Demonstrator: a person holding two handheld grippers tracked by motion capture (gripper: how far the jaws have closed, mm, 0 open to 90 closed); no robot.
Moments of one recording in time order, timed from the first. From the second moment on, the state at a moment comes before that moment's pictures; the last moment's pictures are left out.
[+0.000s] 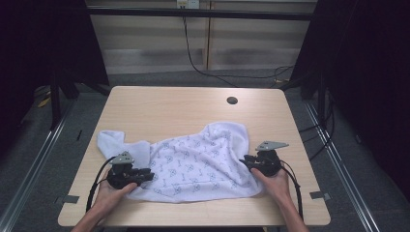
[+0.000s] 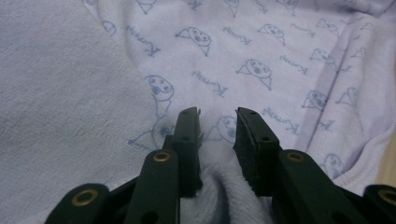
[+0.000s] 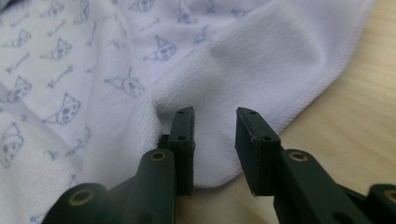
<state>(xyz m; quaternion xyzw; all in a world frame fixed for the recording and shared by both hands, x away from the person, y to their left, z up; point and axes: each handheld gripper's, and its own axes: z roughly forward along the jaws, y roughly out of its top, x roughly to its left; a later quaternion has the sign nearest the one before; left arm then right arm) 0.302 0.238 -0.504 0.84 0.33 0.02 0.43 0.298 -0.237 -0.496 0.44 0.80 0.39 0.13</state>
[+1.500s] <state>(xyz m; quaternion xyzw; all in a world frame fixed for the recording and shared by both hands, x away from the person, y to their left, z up) 0.270 0.221 -0.491 0.85 0.29 -0.02 0.43 0.295 -0.280 -0.476 0.47 0.77 0.39 0.19</state>
